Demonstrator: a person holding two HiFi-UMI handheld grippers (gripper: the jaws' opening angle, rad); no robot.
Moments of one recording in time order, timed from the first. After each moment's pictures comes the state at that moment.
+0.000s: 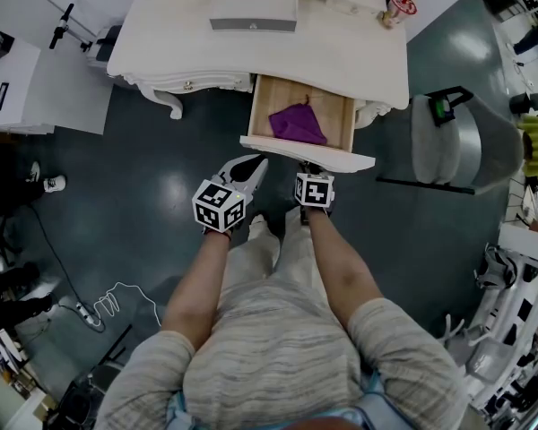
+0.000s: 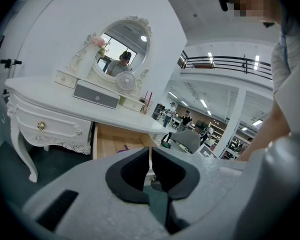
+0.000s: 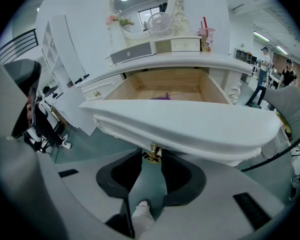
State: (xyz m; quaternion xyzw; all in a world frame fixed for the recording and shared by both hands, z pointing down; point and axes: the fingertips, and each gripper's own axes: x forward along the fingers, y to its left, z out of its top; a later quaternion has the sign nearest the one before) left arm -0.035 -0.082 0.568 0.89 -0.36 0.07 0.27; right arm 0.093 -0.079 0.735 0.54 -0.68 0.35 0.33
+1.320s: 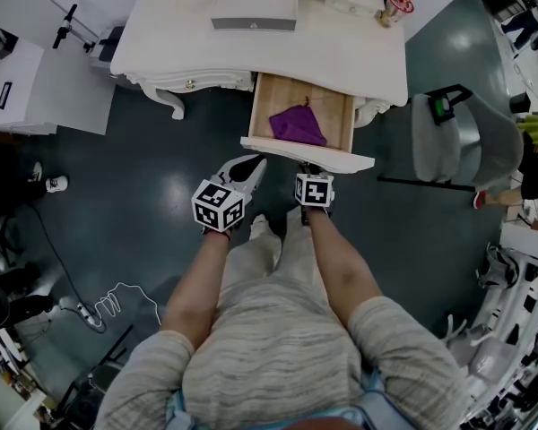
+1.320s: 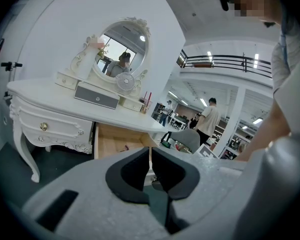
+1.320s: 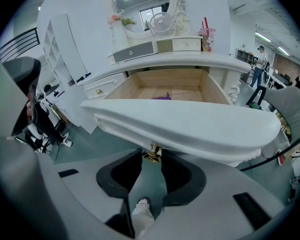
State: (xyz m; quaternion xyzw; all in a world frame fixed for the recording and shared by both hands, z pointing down) left arm -0.038 -0.068 0.564 0.89 -0.36 0.07 0.27; right arm 0.092 -0.066 0.735 0.54 -0.69 0.35 0.33
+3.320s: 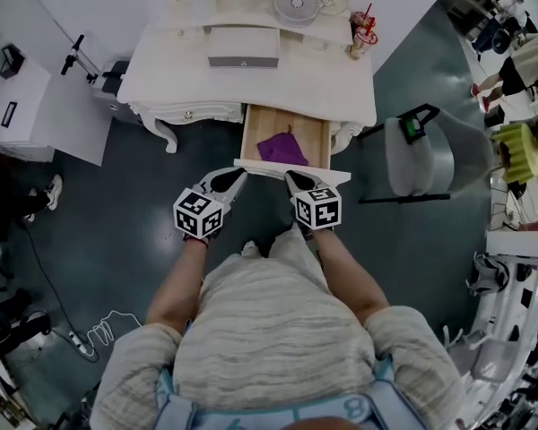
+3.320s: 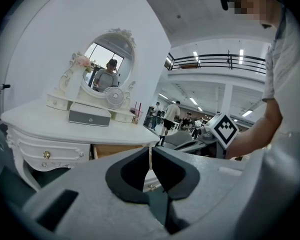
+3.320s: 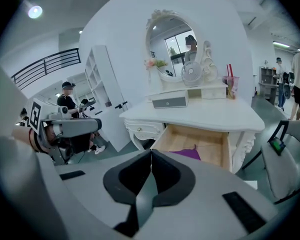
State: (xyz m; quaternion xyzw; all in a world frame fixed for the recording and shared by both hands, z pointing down) left arm -0.066 -0.055 0.487 0.92 -0.33 0.07 0.21; right arm 0.046 -0.063 0.537 0.45 -0.83 0.26 0.21
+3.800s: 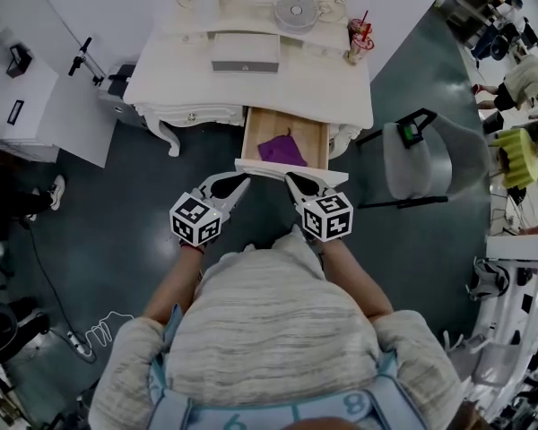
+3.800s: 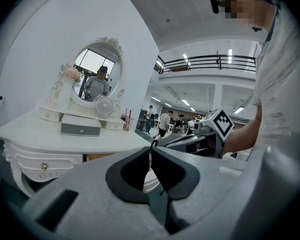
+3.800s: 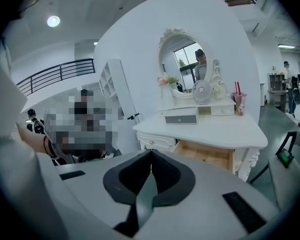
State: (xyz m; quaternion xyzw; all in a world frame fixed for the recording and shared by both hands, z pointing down) left arm -0.057 -0.017 0.438 0.94 -0.30 0.06 0.16; right arm 0.038 -0.030 0.463 0.42 -0.87 0.22 0.16
